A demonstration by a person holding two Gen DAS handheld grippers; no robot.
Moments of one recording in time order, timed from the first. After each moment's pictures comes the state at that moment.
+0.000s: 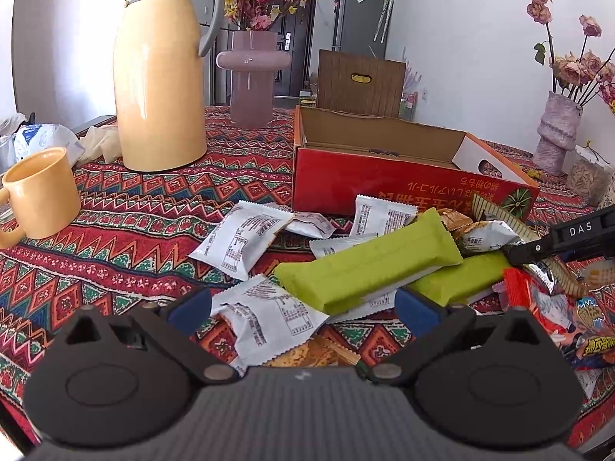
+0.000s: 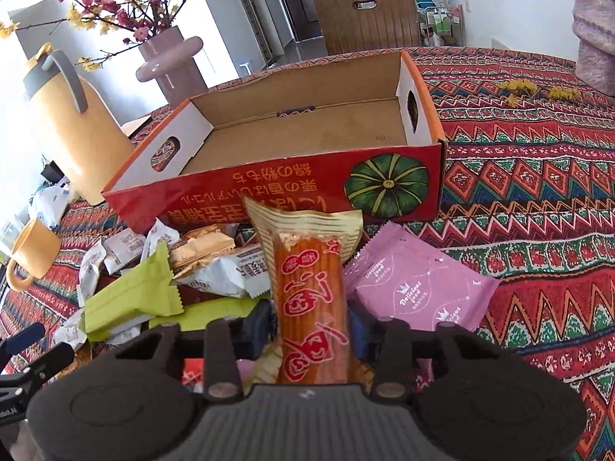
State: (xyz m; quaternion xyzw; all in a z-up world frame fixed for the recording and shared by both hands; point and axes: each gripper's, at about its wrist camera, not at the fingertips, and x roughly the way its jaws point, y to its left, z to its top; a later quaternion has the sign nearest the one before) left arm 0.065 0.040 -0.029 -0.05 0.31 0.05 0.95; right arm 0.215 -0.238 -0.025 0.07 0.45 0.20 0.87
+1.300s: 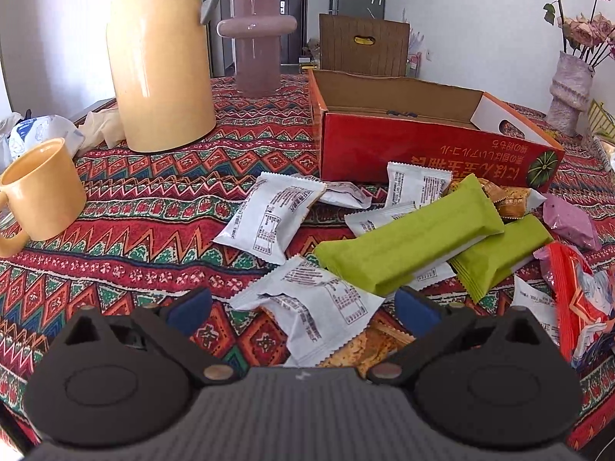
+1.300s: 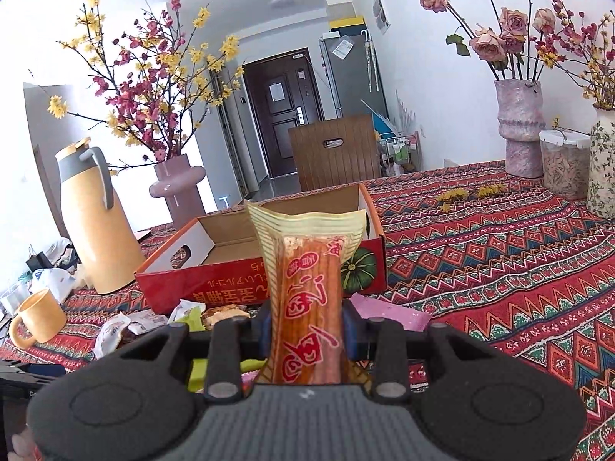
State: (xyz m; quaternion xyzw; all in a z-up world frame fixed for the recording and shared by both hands) left arm 0.088 0.065 -0.040 -0.02 0.36 0.05 0.93; right arm 0.100 -0.257 0.006 0.09 0.24 0.12 0.96
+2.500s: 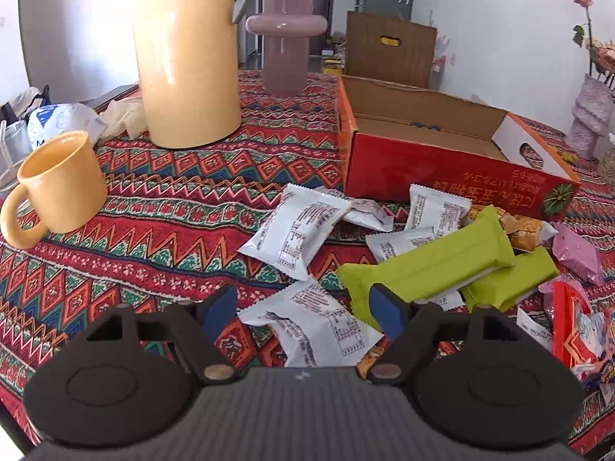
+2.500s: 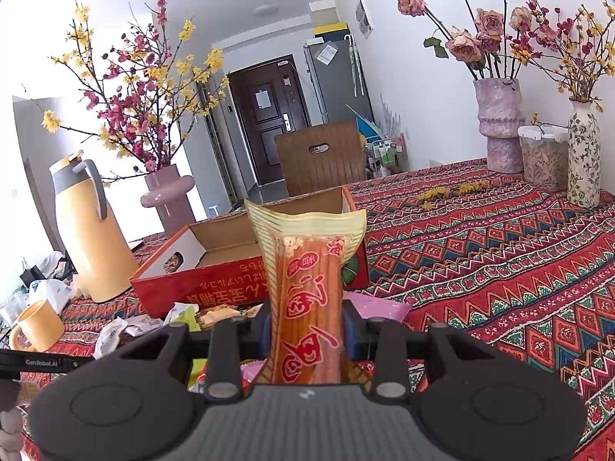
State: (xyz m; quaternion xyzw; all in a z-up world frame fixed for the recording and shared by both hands) left arm 0.096 0.078 -0.020 -0.05 0.38 0.08 0.92; right arm 0.082 -0.270 0.006 0.11 0.23 0.11 0.96
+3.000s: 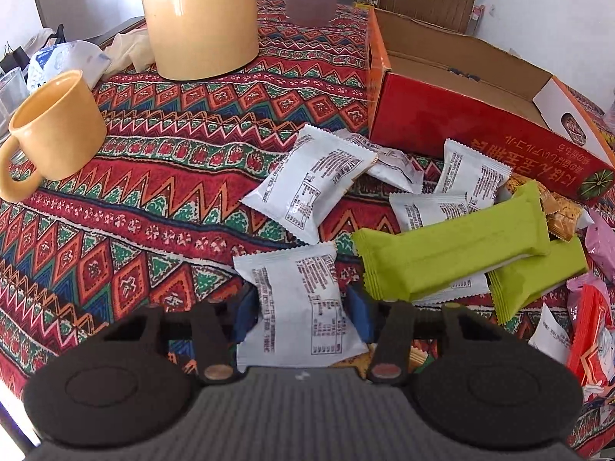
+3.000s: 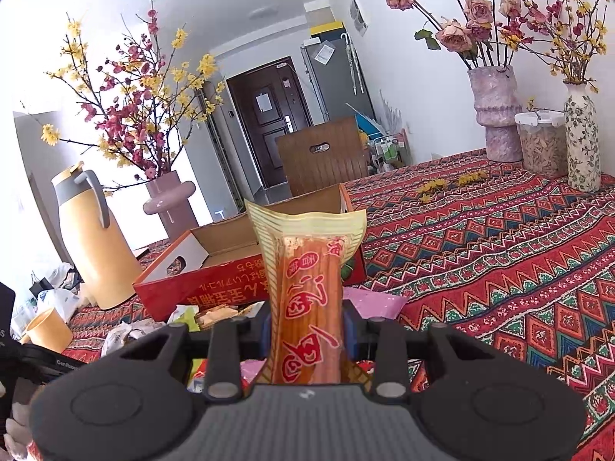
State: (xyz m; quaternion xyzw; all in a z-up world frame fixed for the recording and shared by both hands) left arm 0.126 0.079 -0.035 -0.08 0.48 0.12 0.87; right arm 0.080 -0.283 -0.001 0.14 0.23 0.11 0.96
